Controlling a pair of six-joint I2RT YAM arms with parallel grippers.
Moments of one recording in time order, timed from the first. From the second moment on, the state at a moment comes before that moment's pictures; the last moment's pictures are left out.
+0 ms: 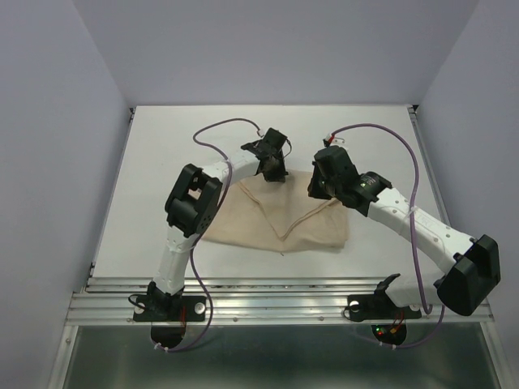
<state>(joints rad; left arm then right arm) -0.64 2.20 1.70 -0.44 0.03 -0.73 0.66 1.31 1.13 -0.58 0.28 0.64</state>
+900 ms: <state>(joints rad) -0.63 2.30 1.83 -0.45 0.03 -0.73 0.66 1.32 1.08 -0.58 0.27 0.66</state>
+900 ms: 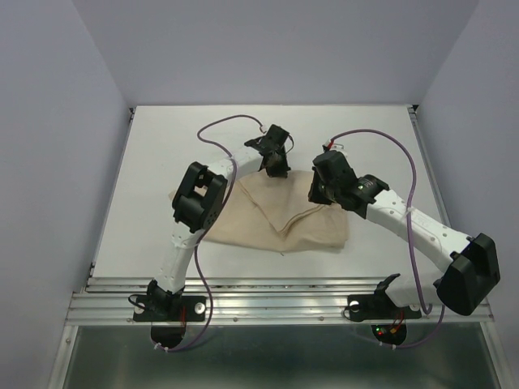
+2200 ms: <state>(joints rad) -0.81 1.76 1.07 -0.31 0.17 -0.81 0.66 1.47 1.09 -0.56 0.23 0.69</state>
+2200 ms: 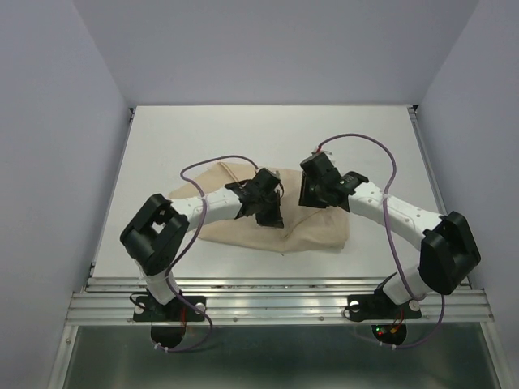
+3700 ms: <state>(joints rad) 0.04 1.27 0.81 -0.57 0.03 -0.61 0.73 1.71 1.13 -0.49 0.32 0.74</state>
